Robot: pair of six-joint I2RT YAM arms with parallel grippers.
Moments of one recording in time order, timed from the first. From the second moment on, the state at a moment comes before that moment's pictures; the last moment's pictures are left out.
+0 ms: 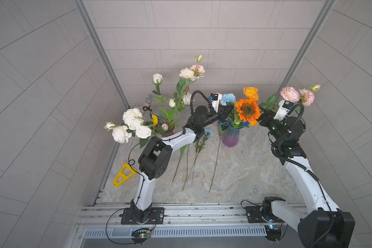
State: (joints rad) left arm -0.67 2.08 1.59 0.74 0.42 -0.49; right arm -0.10 1.03 0.90 0.15 -0.26 0.48
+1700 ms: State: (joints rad) left arm -0.58 2.27 1.72 1.11 0.73 -0.84; right arm -0.12 1.96 2.81 -0.88 -0.58 0.21
